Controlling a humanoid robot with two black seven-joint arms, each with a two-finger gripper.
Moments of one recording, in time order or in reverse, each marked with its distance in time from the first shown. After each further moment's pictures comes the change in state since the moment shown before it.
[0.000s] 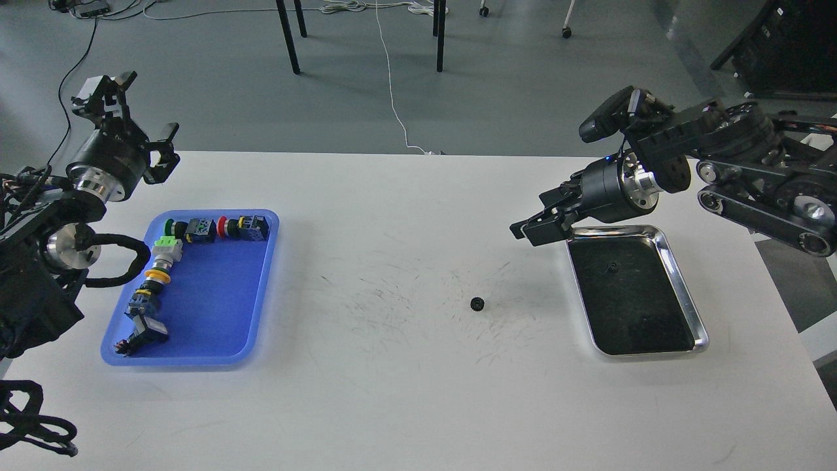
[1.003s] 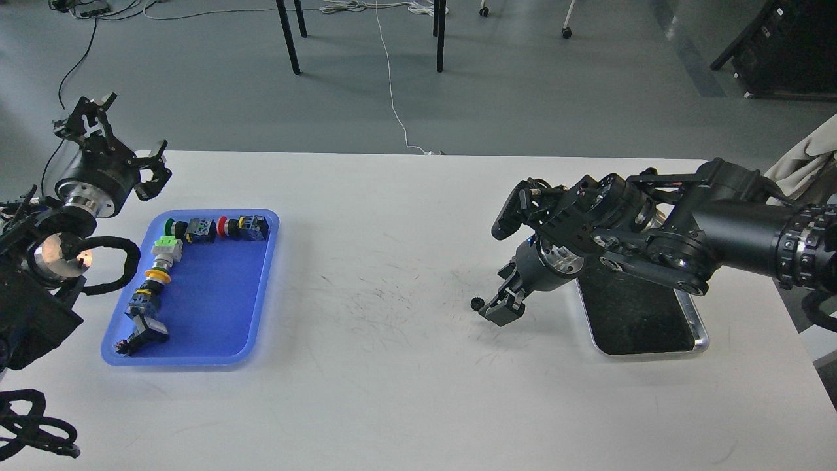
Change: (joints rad) left arm 0.057 0.008 -0.112 -0.004 -0.094 0.000 0.108; right arm -0.086 0.341 -0.177 -0.251 -0.058 -0.025 0.018
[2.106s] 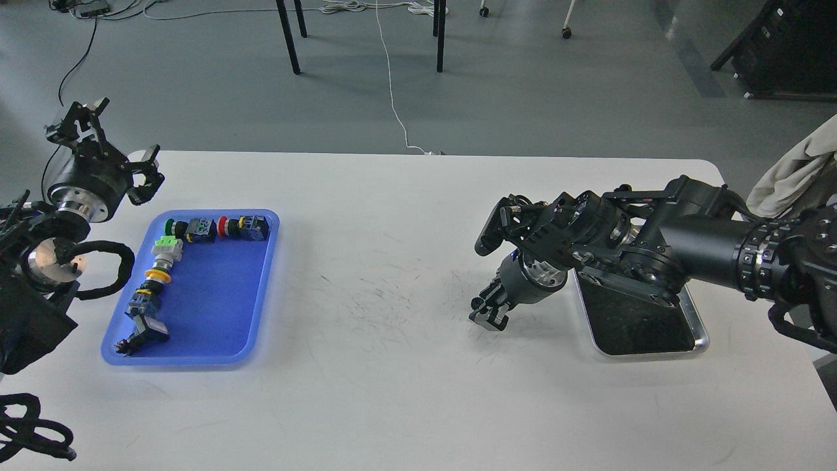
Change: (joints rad) left arm 0.010 0.010 0.001 0.002 0.002 0.000 -0.009; right arm -0.031 0.070 -0.027 -0.044 0.000 -0.014 0.002
